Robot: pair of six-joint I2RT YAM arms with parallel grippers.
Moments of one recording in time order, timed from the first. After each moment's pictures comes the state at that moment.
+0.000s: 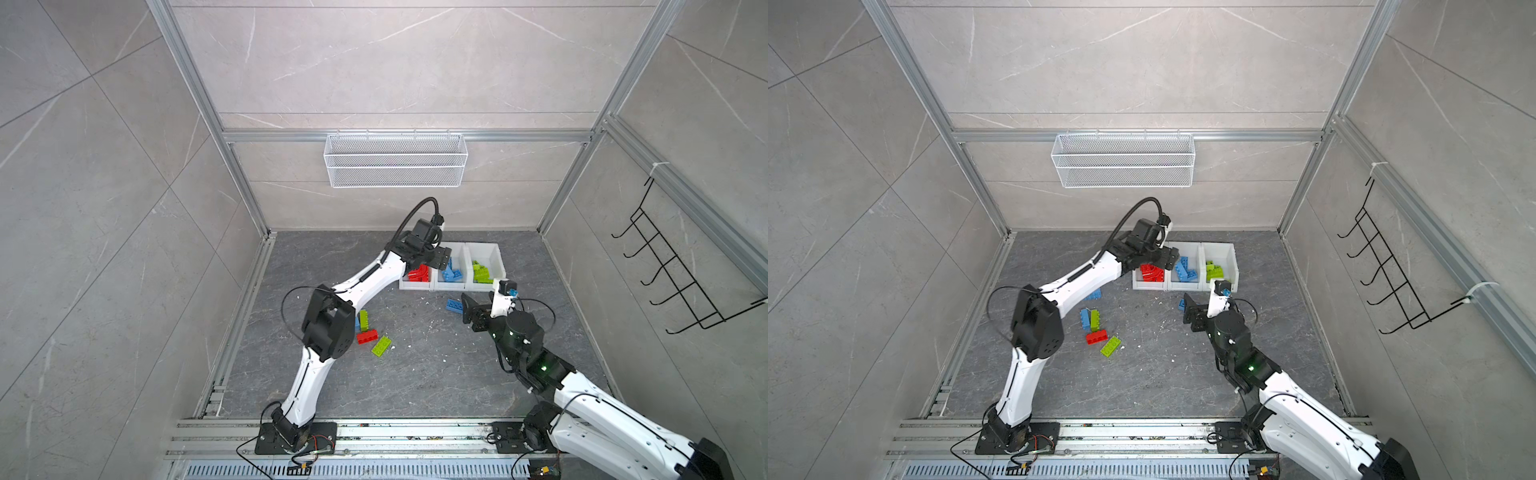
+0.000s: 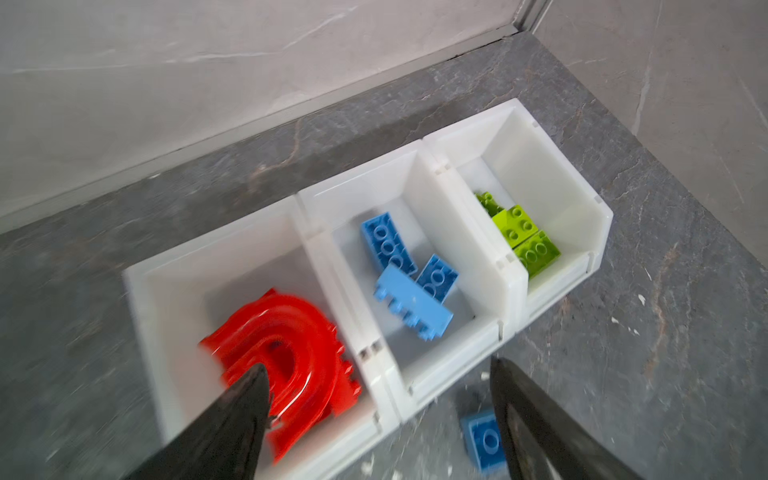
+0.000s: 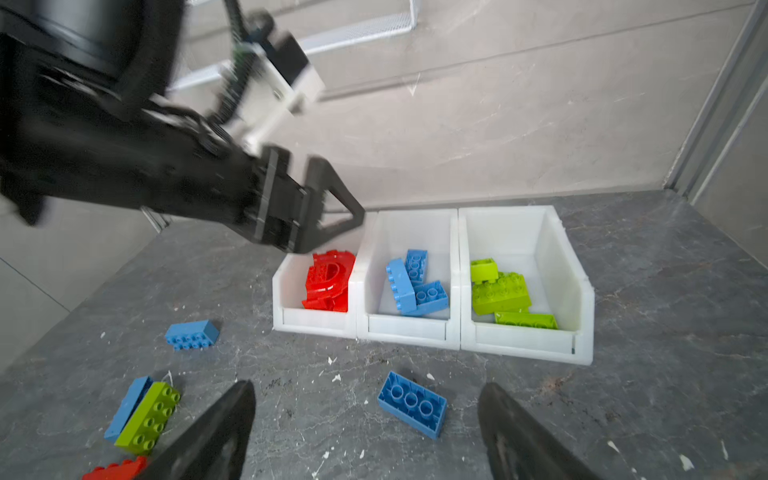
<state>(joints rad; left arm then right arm) -0.70 2.08 1.92 -0.51 -0.04 -0.18 0.62 0.90 0.52 0.12 0.36 0.26</state>
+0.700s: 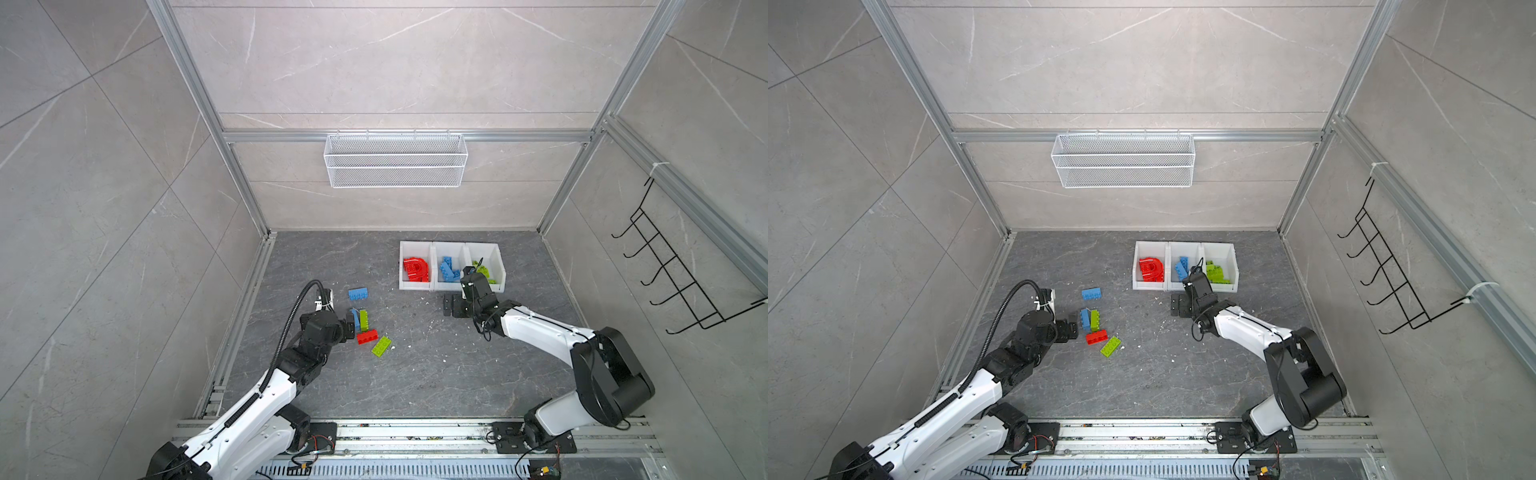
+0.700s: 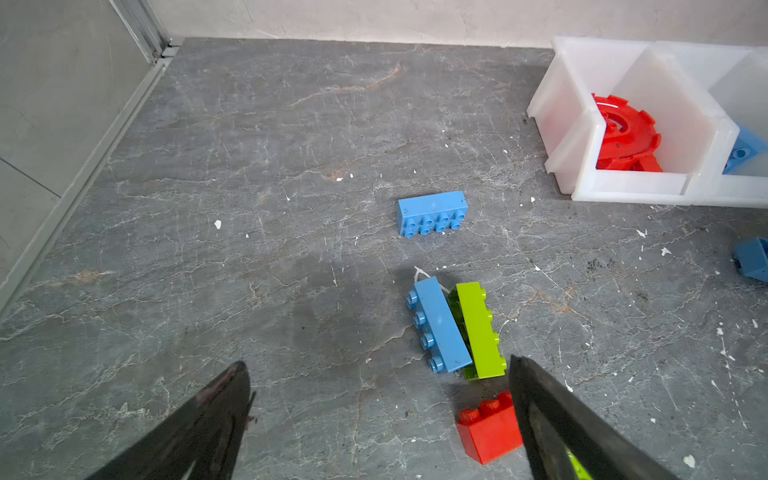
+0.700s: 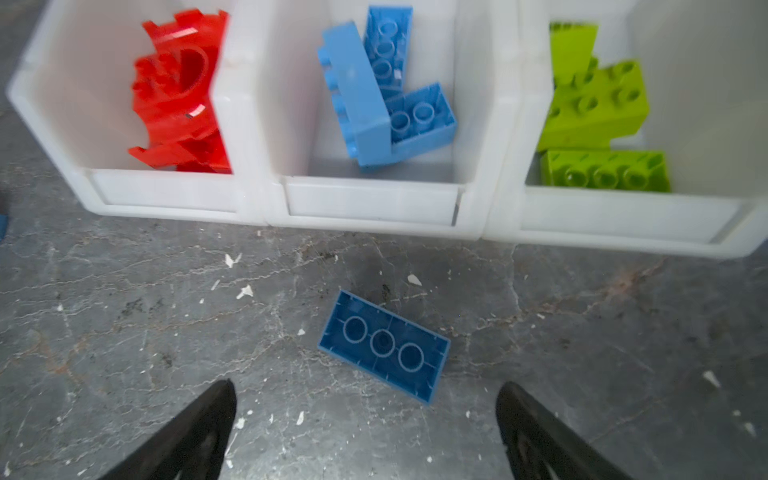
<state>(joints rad) -0.53 0.82 0.44 -0.18 -0.40 -0.28 0.44 1.57 0.85 -0.18 0.16 0.38</state>
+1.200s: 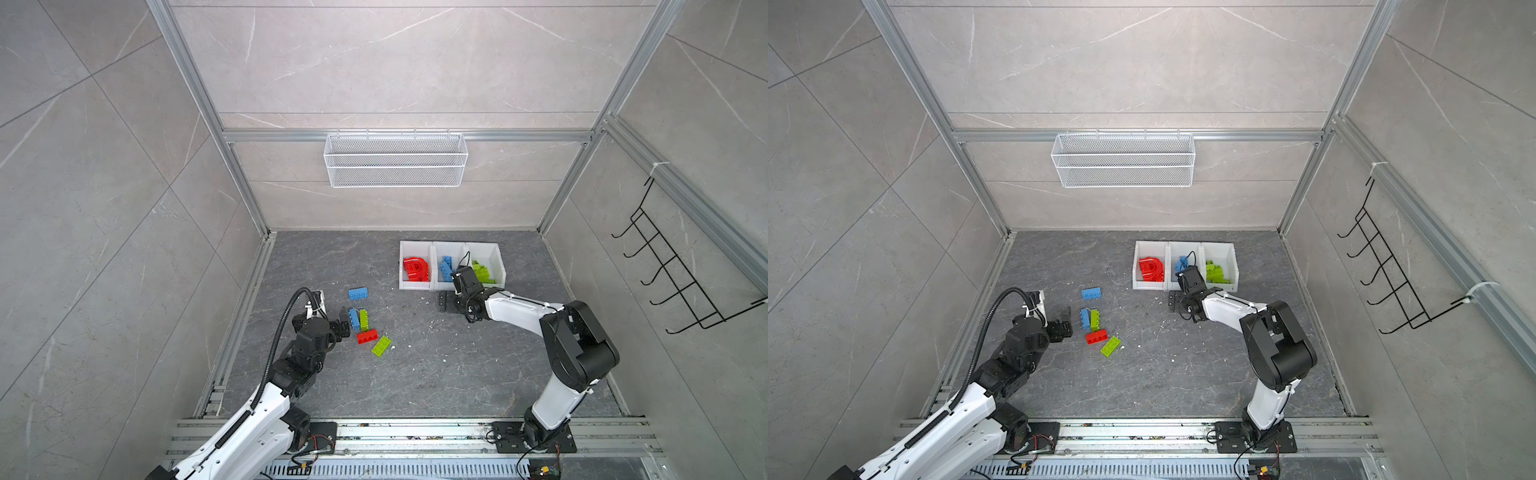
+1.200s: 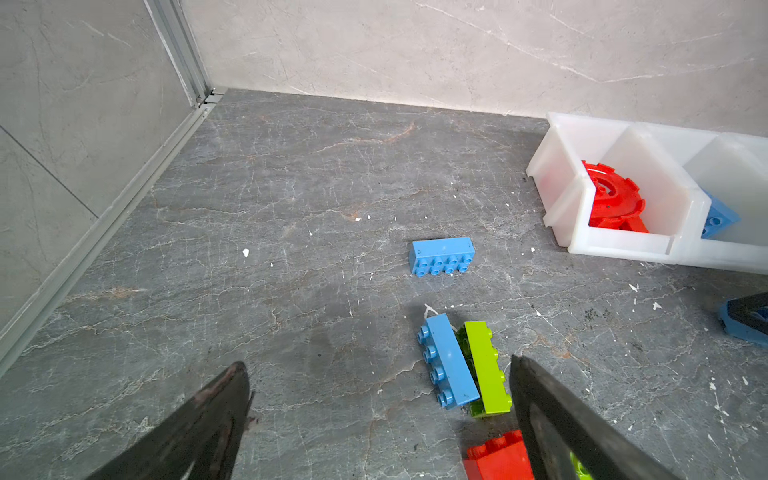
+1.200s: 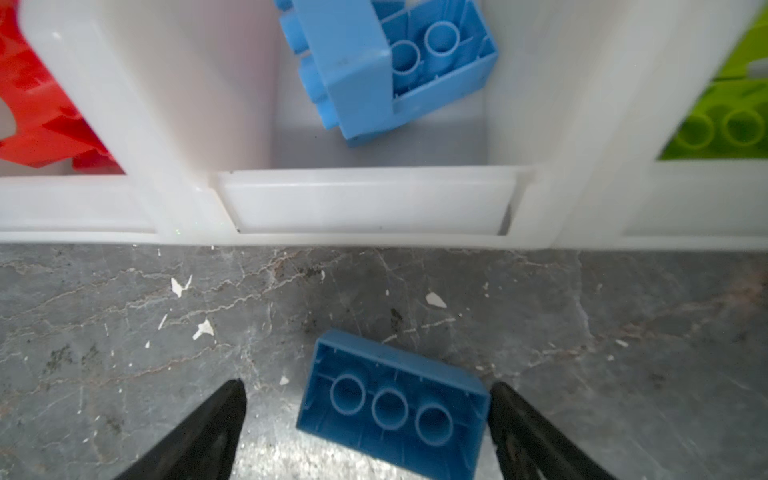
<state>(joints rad) -0.52 0.71 0.40 -0.12 -0.45 -0.29 0.44 1.77 1.02 -0.26 0.13 0.43</state>
